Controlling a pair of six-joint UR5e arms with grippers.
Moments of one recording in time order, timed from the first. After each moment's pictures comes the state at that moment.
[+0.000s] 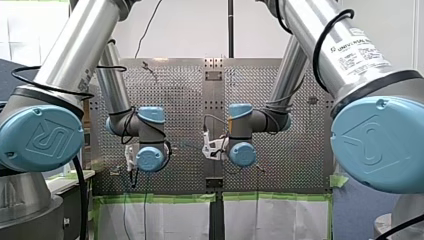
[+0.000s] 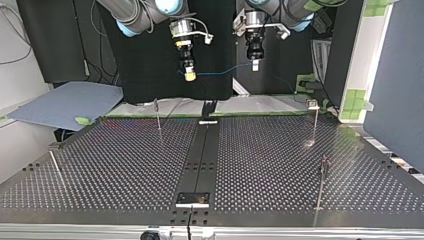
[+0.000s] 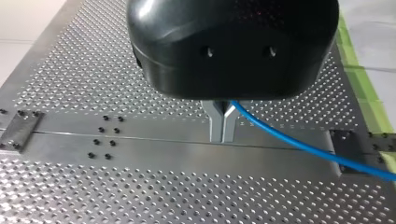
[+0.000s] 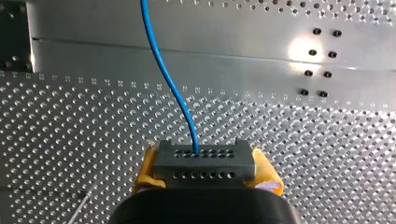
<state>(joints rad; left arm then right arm) -0.55 -2.00 -2.39 -1.89 -2.15 -1.63 2.38 -0.99 2.01 -1.04 1.83 1.47</state>
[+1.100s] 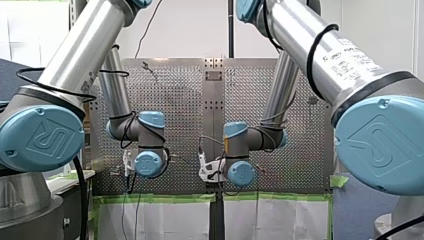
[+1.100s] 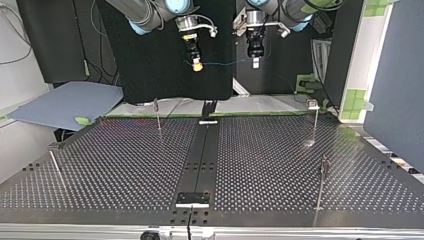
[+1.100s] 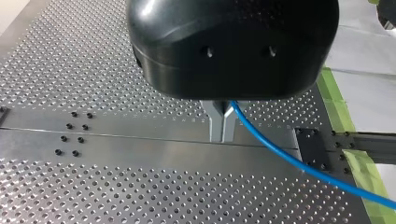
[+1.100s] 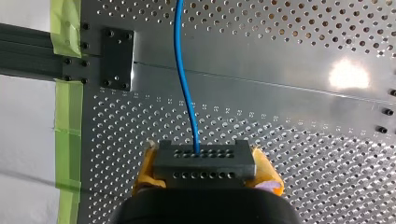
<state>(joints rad) -0.54 -2.04 -2.39 -1.91 -2.15 -1.62 2.42 -0.86 2.00 -1.03 1.84 1.47</state>
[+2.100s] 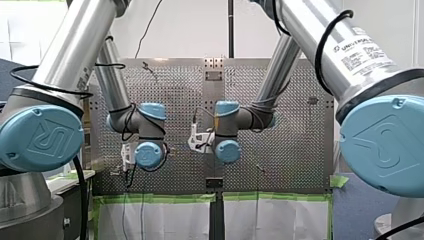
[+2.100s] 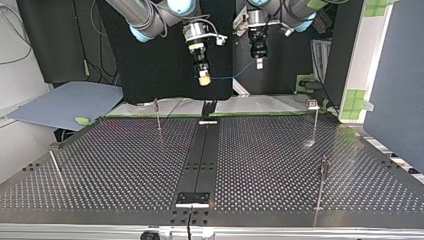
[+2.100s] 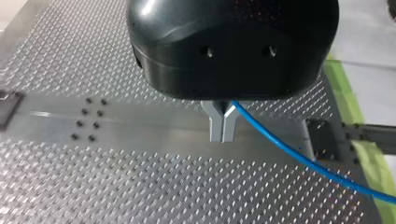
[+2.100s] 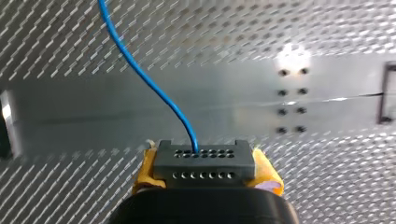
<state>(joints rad) -0.54 -1.95 -2.39 -2.03 -2.20 -1.66 2.45 -0.98 1.91 -1.03 1.84 1.61</state>
